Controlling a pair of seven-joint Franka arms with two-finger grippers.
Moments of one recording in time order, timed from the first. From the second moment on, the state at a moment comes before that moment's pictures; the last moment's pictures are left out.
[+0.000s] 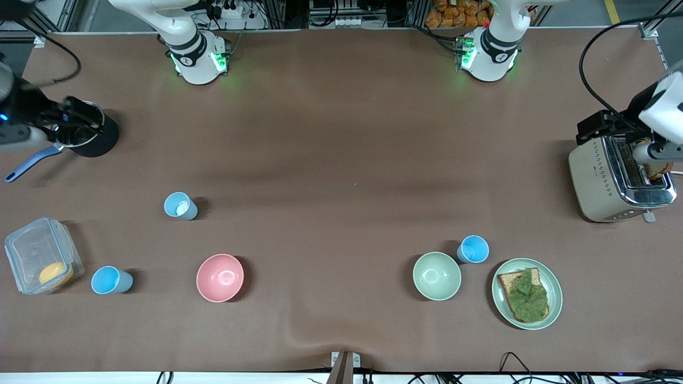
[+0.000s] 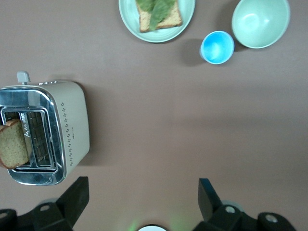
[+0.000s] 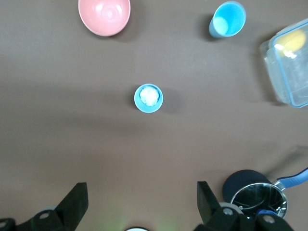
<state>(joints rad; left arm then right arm) -0.02 0.08 -0.03 -1.50 0.03 1.47 -0.07 0.10 0.01 -0.09 -1.61 0.01 1.50 -0.15</state>
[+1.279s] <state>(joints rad) -0.02 0.57 -0.04 -1.49 -0.03 2.01 -0.25 0.06 0.45 -0.10 -1.97 0.05 2.18 -0.14</state>
